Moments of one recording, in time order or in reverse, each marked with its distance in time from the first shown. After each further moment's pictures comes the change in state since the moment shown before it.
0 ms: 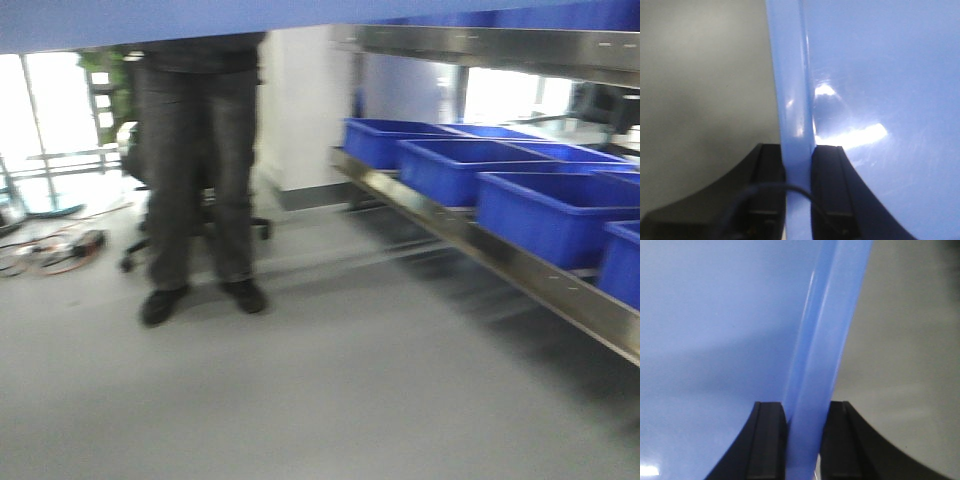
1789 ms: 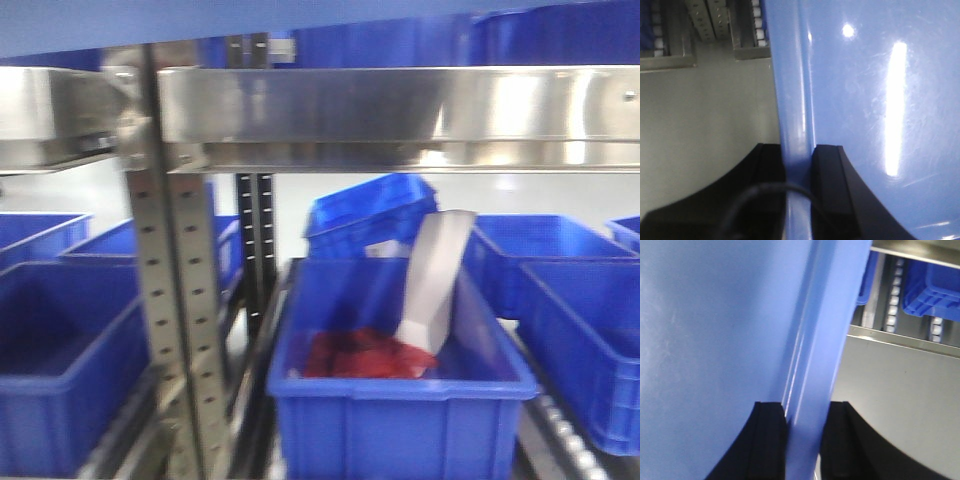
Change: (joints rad) left arm 0.000 0.000 0.000 -0.002 0.000 0.000; right arm 0.000 0.000 0.000 0.000 0.000 0.000
